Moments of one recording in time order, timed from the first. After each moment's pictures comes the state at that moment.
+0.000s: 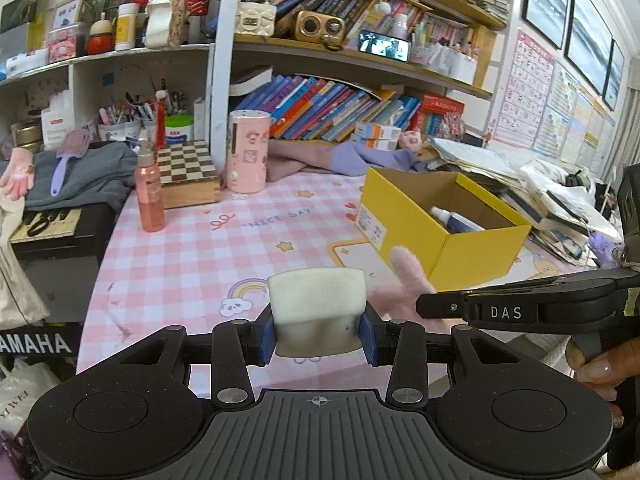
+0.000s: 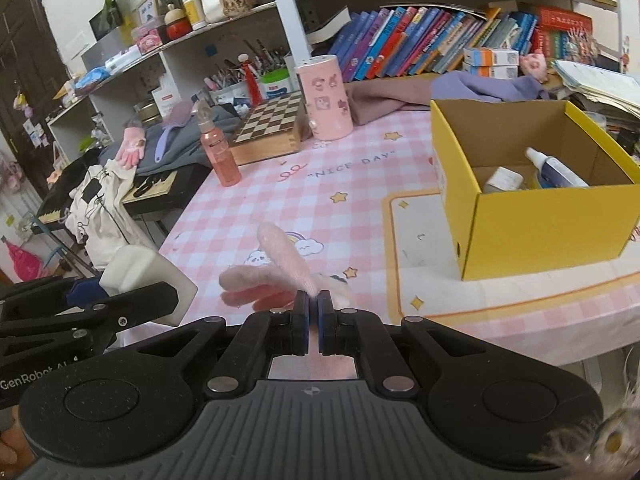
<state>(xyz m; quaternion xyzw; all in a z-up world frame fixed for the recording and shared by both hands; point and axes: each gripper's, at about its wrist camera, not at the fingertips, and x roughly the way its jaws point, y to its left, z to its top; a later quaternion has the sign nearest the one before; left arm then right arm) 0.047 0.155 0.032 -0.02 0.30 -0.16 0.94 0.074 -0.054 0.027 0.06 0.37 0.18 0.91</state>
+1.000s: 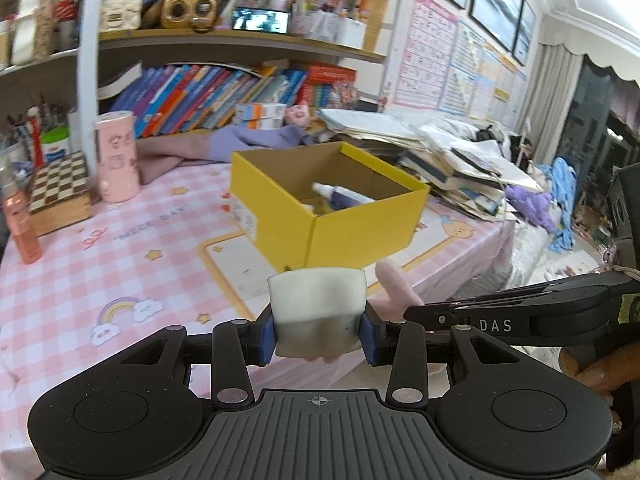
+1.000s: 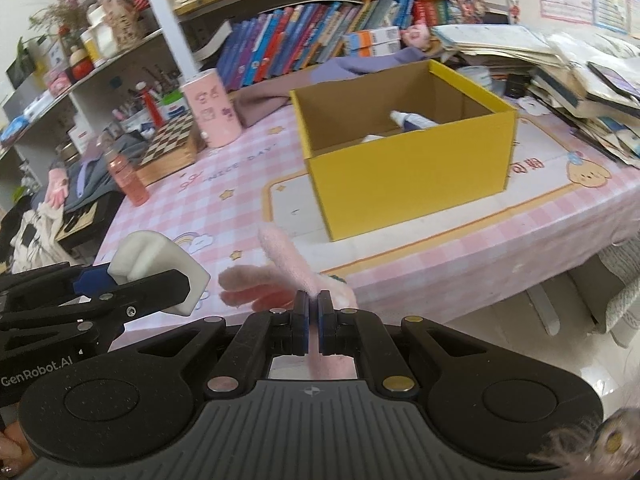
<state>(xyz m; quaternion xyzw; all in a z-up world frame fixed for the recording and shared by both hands) 0.062 0.061 0.025 0.02 0.31 -0.31 0.90 0.037 -0.147 0.019 0.12 0.39 0.06 0.91</state>
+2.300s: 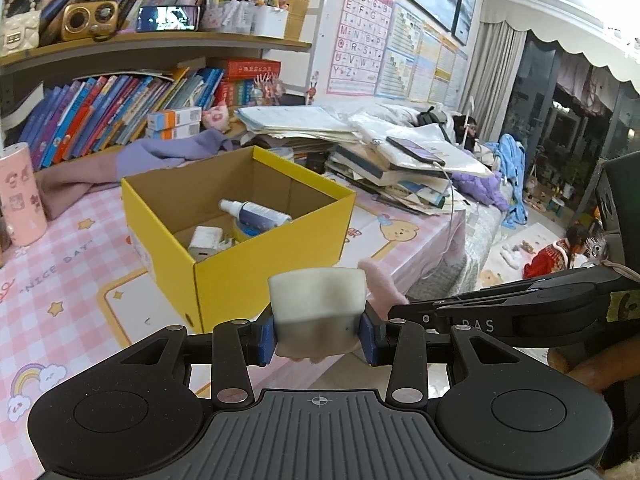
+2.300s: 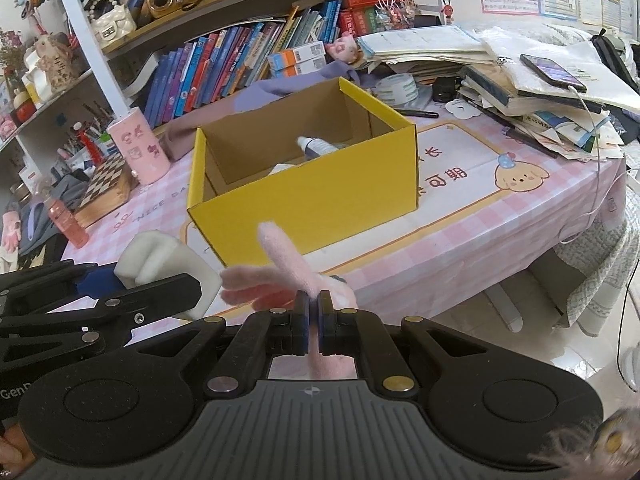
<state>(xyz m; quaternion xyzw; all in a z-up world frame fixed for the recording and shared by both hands) 0.094 -0.029 0.025 0.04 0.30 -0.39 0.87 0.053 -0.225 0.020 0.14 0.38 -0.01 0.92</state>
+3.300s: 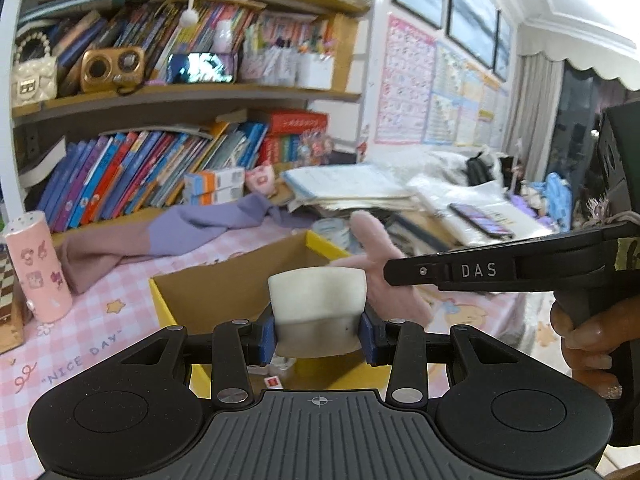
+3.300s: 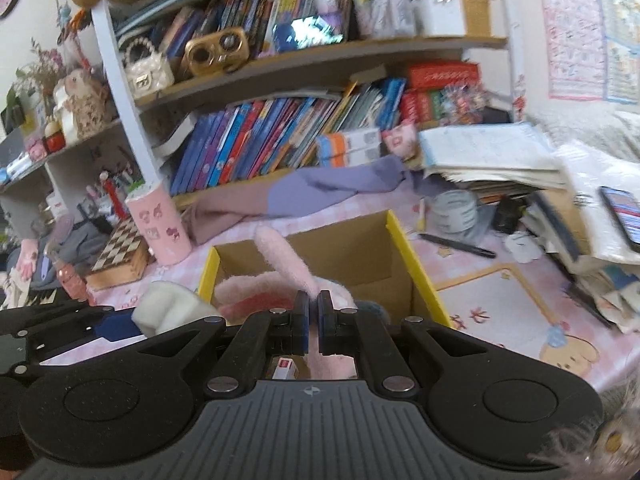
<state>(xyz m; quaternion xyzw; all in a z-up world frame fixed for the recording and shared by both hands) 0.191 -0.072 0.049 0.04 0.25 -0.31 0.91 0.198 -0.266 0.070 0.09 0.30 0.08 0.95</state>
